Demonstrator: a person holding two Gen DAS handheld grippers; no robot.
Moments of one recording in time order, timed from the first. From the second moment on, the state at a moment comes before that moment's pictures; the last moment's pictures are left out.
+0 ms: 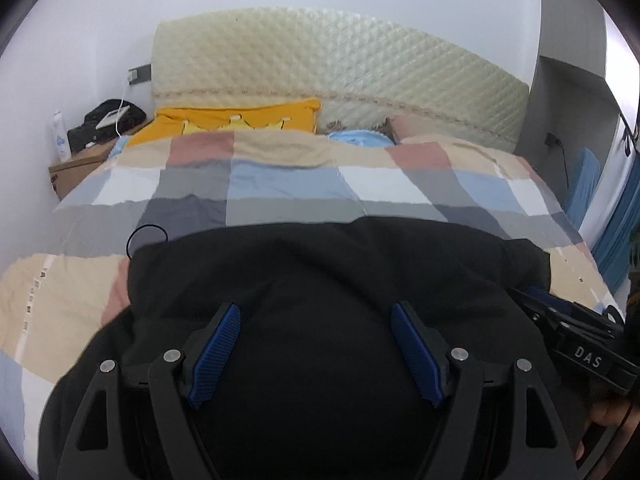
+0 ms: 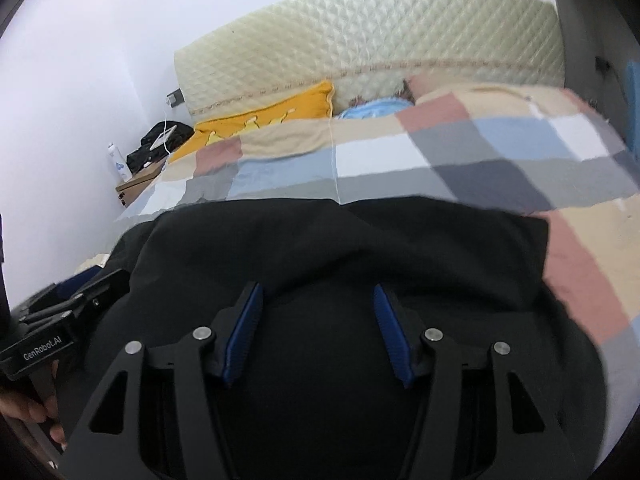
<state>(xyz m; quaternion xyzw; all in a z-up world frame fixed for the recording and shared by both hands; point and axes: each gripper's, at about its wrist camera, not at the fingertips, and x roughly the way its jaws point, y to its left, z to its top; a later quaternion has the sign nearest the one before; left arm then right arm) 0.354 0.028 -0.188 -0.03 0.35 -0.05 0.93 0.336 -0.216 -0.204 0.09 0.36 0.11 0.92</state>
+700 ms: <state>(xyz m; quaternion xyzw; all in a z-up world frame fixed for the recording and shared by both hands) 0.370 0.027 -0.219 -0.02 0.36 -0.05 0.93 0.357 -0.189 -0.247 0.03 0.37 0.10 0.92</state>
